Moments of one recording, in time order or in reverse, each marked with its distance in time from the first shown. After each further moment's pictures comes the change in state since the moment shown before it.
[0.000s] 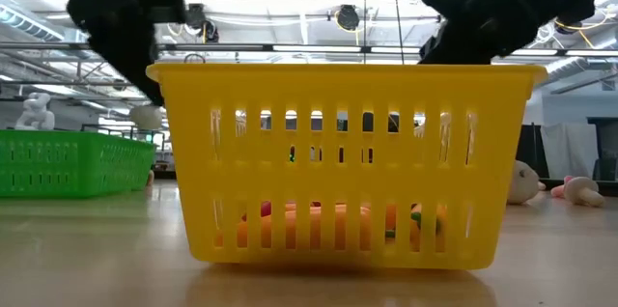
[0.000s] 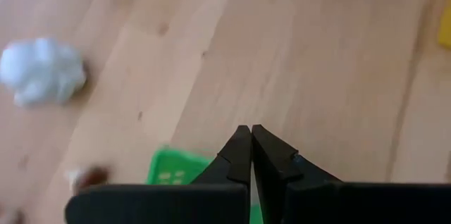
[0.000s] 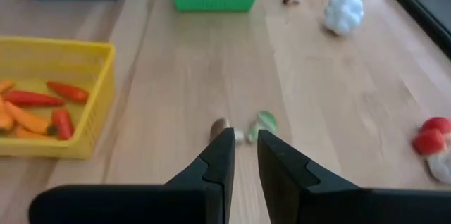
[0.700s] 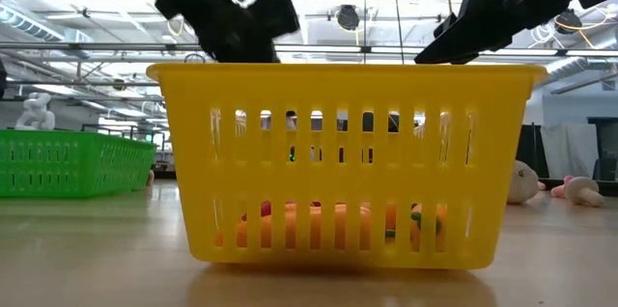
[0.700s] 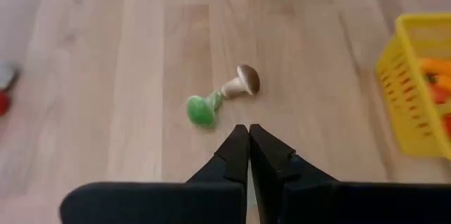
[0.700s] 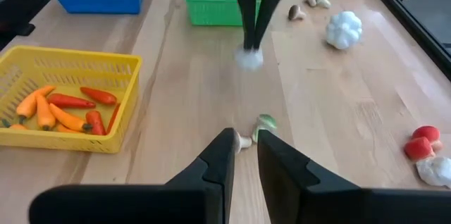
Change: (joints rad) left arm 0.243 0.471 0.248 0.467 0.393 0.577; right arm 0.039 -0.155 0.000 -0.125 0.000 0.001
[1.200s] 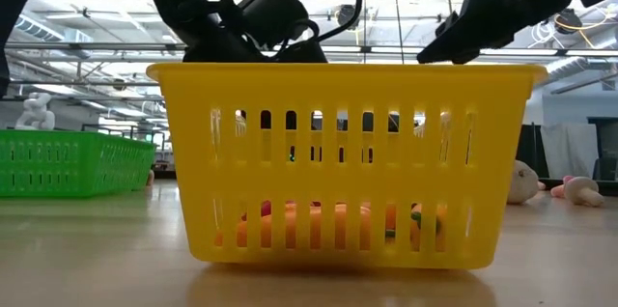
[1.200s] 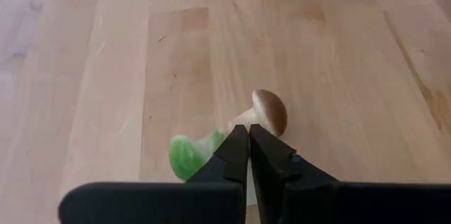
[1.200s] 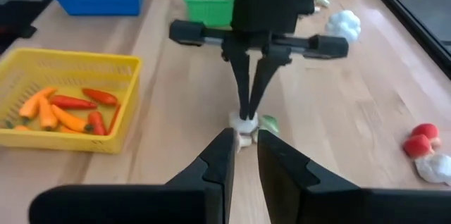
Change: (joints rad) left arm 0.001 0.272 -0.001 0.351 0.007 0.027; right arm 0.000 -0.014 0.000 -0.014 -0.003 0.010
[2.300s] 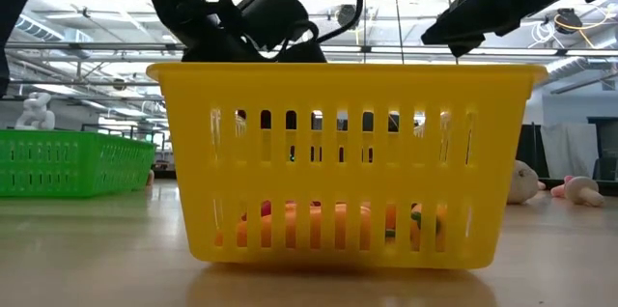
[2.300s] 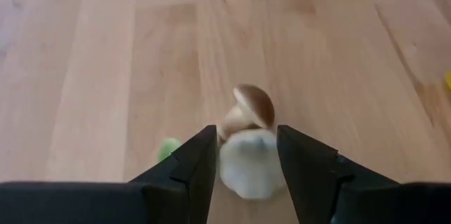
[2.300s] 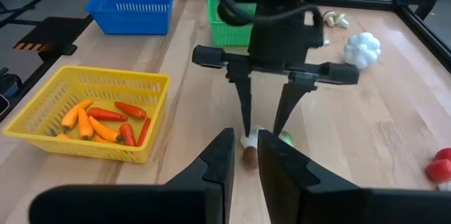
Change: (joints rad) left arm -0.011 0.015 -0.003 0.016 0.001 0.001; right arm 0.002 -0.055 0.000 0.010 -0.072 -0.014
